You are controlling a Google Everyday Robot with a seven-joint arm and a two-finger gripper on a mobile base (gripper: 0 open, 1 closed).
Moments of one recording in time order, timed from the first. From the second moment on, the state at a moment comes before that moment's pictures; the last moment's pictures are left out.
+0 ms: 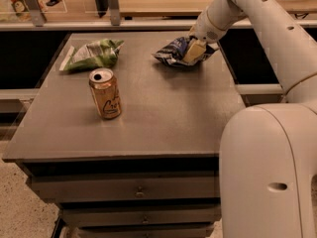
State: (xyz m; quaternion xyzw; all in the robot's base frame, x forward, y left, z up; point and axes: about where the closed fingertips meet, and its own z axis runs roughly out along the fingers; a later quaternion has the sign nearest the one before) arm 0.774 -0.115 0.855 -0.65 0.70 0.05 0.29
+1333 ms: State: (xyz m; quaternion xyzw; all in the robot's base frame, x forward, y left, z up) arm 0.725 -0.153 0.915 -0.60 0.68 0.17 0.38
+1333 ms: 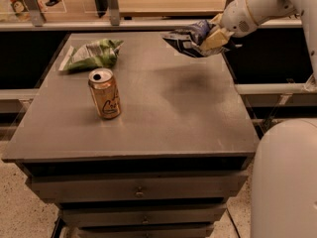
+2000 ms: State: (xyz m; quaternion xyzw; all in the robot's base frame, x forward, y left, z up) arm 0.682 -0.160 0.943 -0.53 0.68 0.31 0.41
